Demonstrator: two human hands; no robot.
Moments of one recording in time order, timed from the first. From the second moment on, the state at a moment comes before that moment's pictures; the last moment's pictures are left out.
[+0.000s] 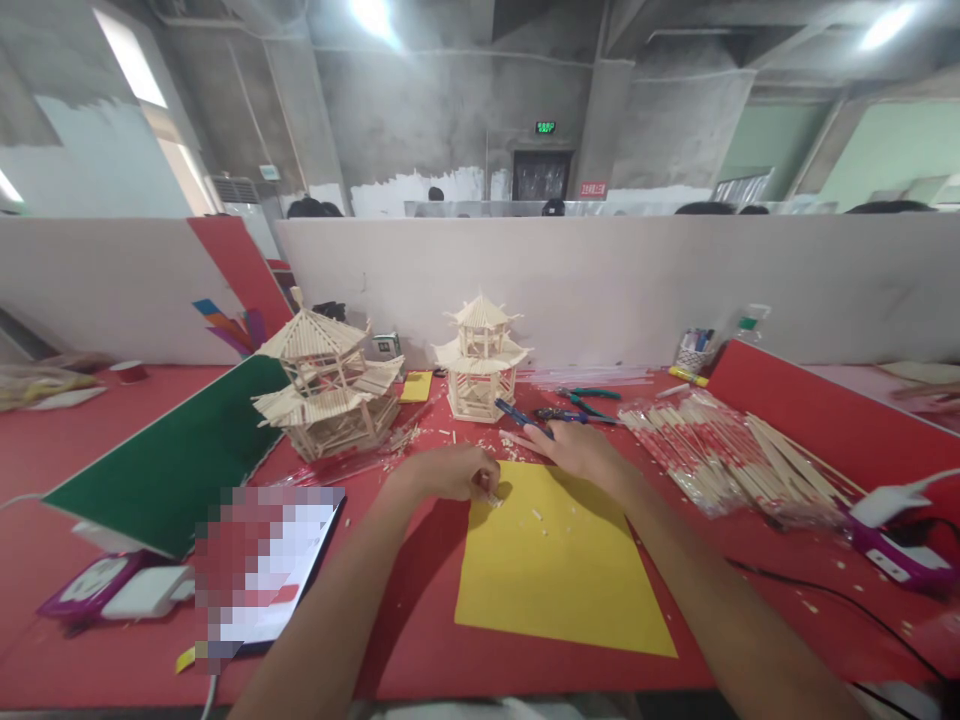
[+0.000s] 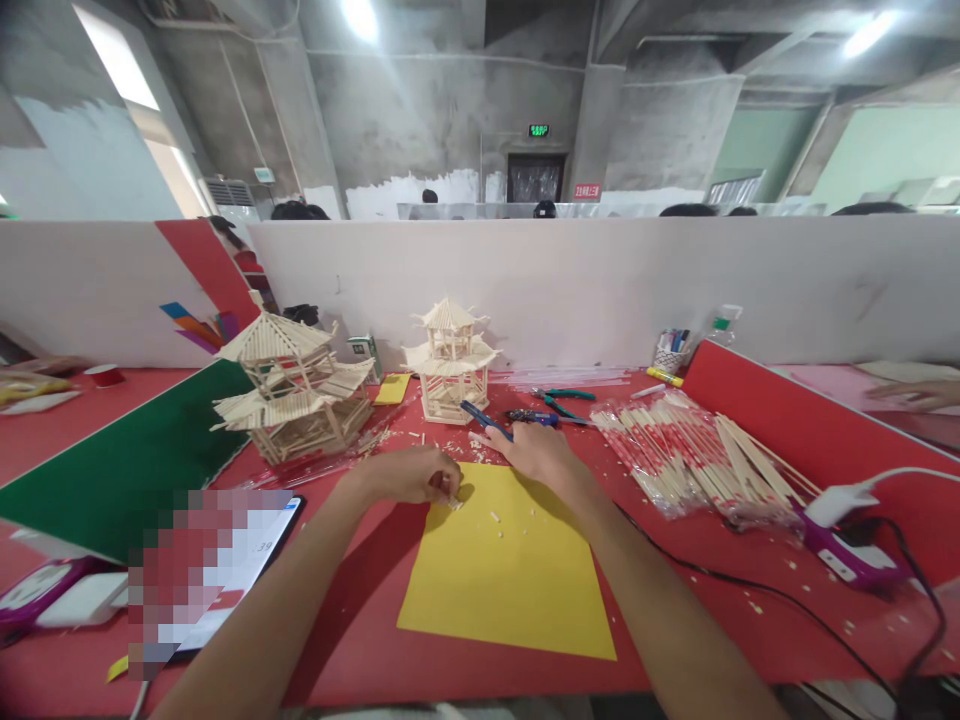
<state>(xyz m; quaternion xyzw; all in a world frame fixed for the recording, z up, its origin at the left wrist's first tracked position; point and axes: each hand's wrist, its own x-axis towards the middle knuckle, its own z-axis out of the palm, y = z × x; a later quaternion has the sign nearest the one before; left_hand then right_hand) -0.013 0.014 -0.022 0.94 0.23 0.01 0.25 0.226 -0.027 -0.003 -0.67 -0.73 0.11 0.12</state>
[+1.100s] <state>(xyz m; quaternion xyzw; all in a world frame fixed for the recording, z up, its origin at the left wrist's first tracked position) -0.031 0.019 -0.011 0.91 0.32 0.10 0.25 0.223 -0.031 -0.006 -0.67 -0.73 0.09 0.07</state>
